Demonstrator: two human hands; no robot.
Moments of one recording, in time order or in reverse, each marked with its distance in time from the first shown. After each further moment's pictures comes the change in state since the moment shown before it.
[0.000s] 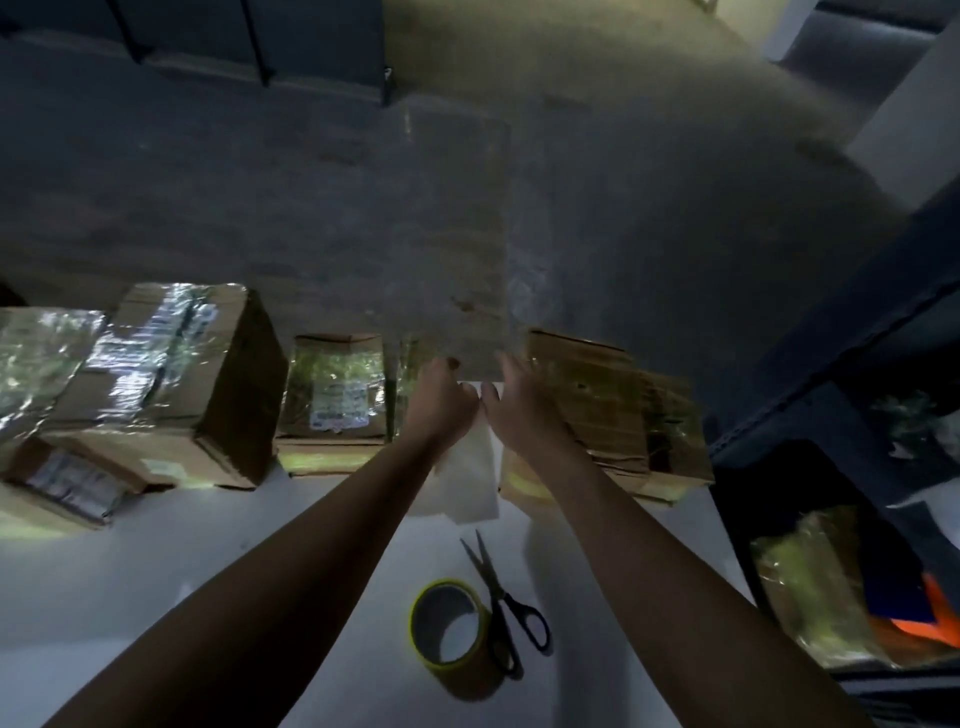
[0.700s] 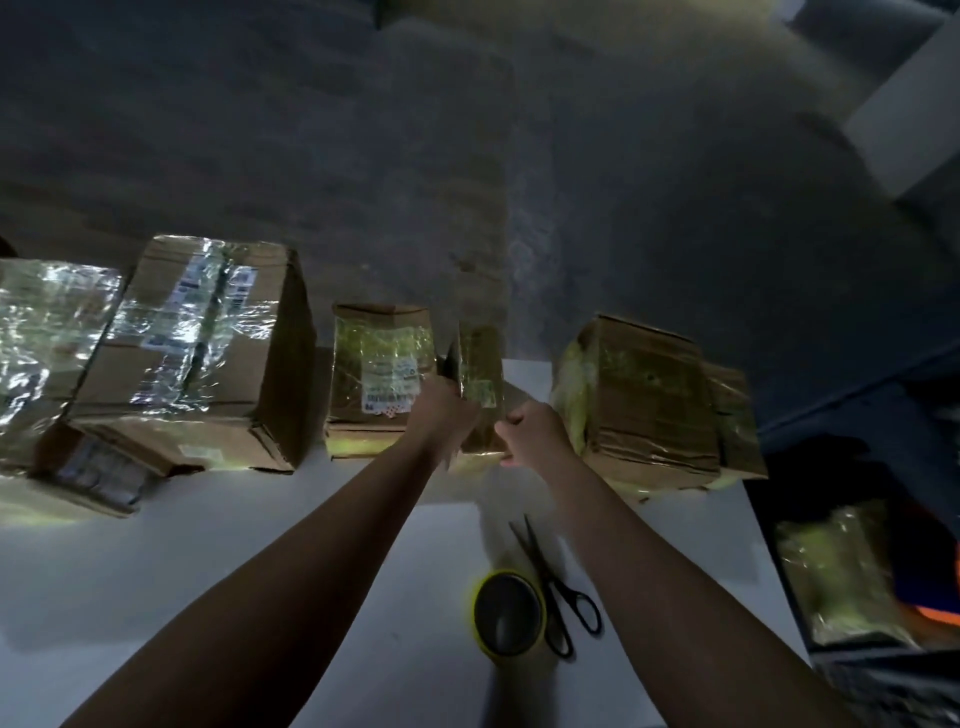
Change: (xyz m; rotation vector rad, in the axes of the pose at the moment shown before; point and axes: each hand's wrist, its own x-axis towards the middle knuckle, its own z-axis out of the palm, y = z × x) left_hand 0.023 -0.091 -0.036 -0.183 -0.232 -0.235; right_hand 0.010 -0.018 0.091 0.324 -0.195 0.602
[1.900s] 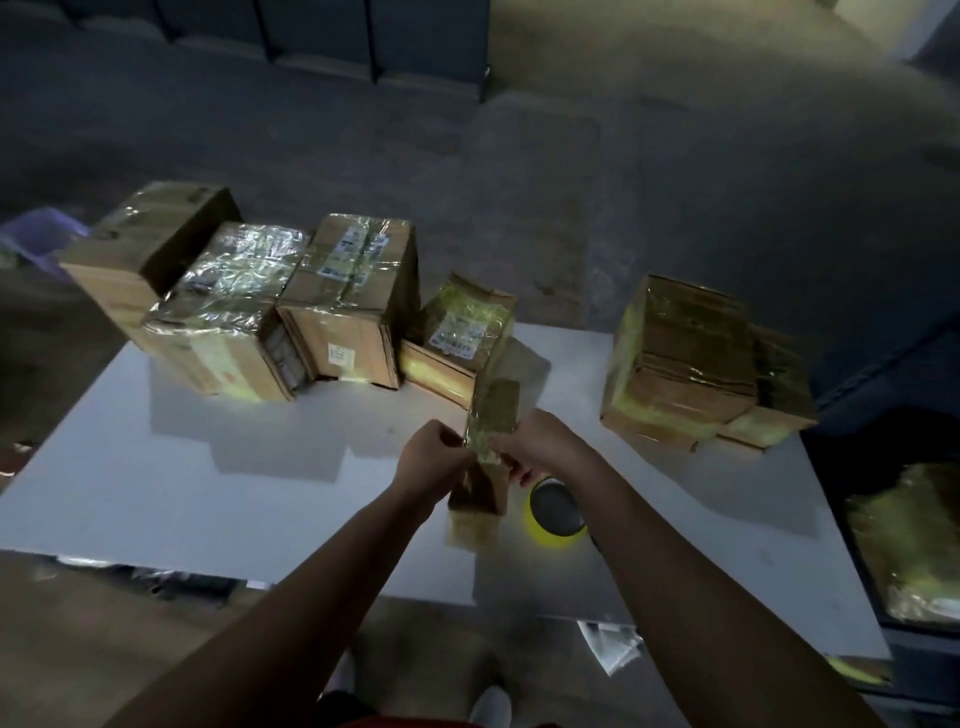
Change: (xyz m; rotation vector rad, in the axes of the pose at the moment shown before) left_hand -0.205 -0.098 -0.024 -0.058 0.211 -0.091; right_hand -0.163 0.041 0.039 -0.309 -0.324 -0.236
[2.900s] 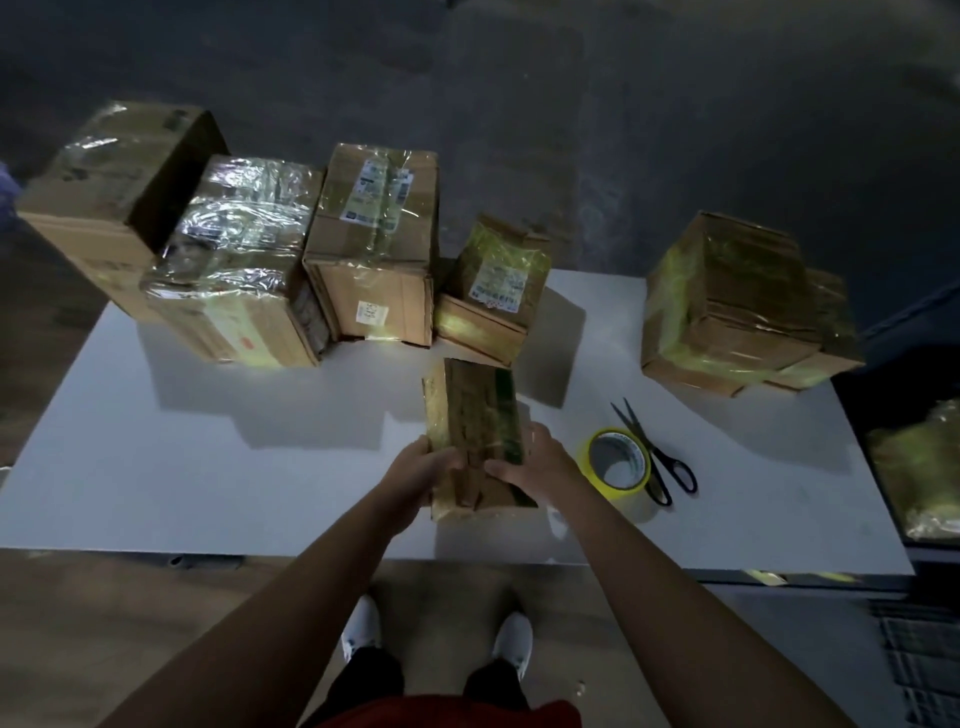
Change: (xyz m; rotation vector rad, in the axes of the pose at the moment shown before) left_hand 0.034 -0.106 -0.073 -0.348 -0.483 -0.090; right_hand 0.027 0.022 0.120 0.008 0.099 0.080
